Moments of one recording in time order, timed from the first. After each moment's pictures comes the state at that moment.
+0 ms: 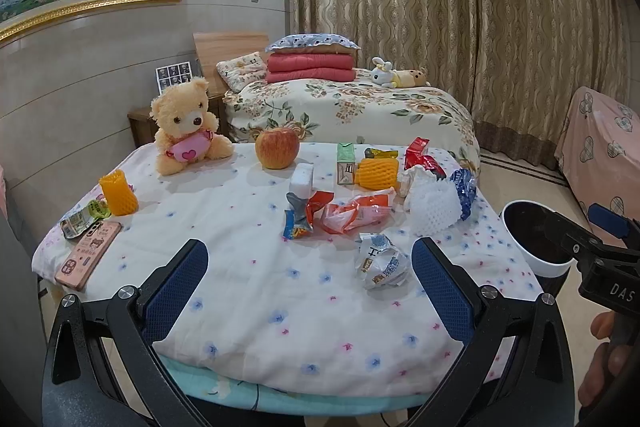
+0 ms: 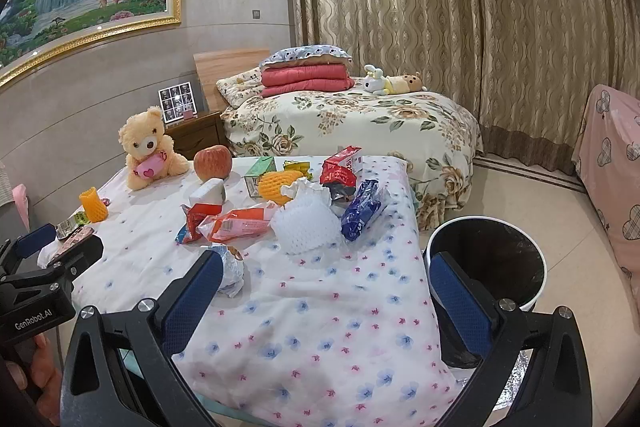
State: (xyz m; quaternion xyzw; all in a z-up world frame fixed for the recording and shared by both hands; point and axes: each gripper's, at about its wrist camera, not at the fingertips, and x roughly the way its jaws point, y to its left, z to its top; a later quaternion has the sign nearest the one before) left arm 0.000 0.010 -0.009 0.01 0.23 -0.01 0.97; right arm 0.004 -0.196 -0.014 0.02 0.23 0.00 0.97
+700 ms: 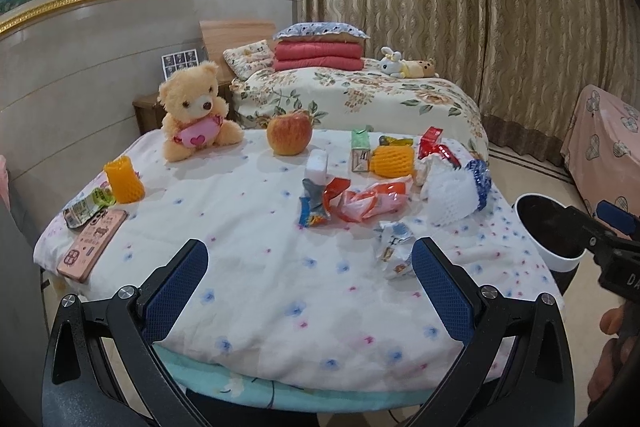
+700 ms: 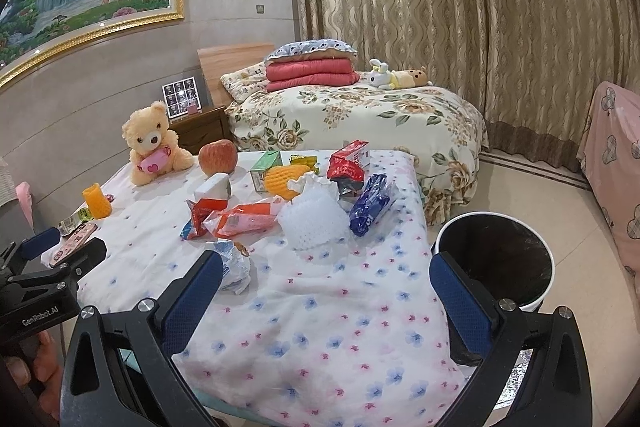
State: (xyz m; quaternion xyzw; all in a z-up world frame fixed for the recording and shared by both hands) left arm 0.010 0.031 -0.023 0.00 0.26 0.00 0.97; right arm 0.009 -0.195 -0.017 0.03 0.25 0.02 0.97
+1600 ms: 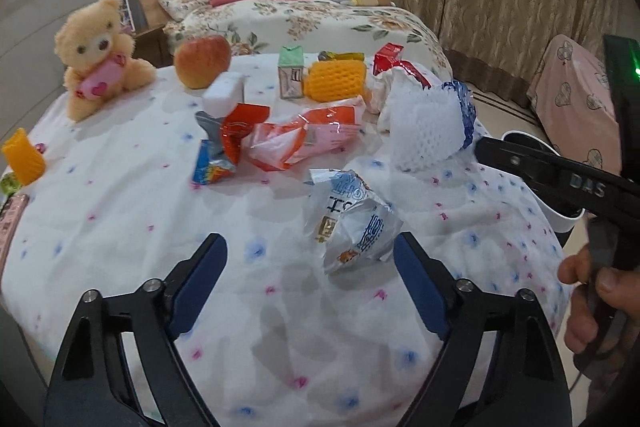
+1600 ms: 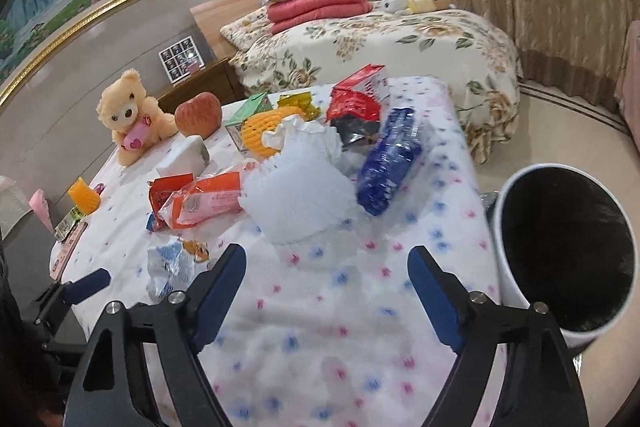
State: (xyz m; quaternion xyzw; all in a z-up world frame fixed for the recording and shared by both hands) left arm 0.099 -0.026 -0.092 0.02 0.37 -0.09 0.92; right arm 0.135 -0.223 -0.078 0.08 0.37 0.08 0.92
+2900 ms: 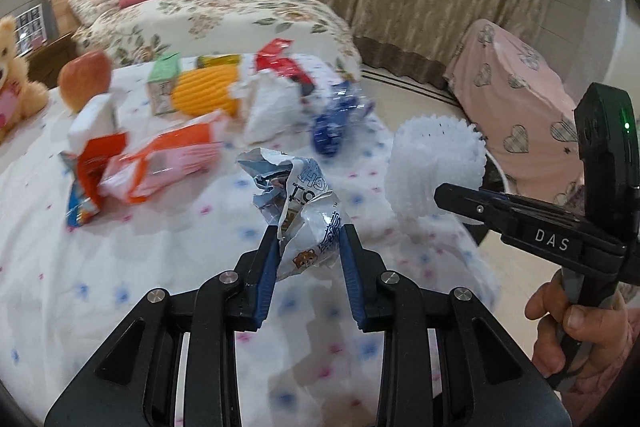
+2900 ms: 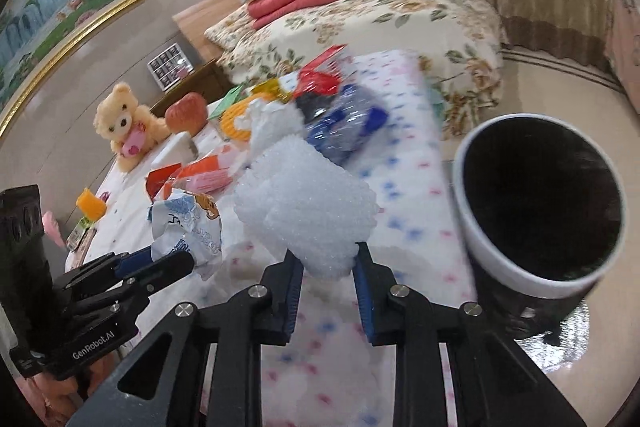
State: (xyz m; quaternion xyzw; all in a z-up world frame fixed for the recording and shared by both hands) left arm 0.107 -0.086 -0.080 0.01 0.38 -0.26 0.89; right arm 0.089 -0.278 -0.075 0.14 0.38 0.05 0.91
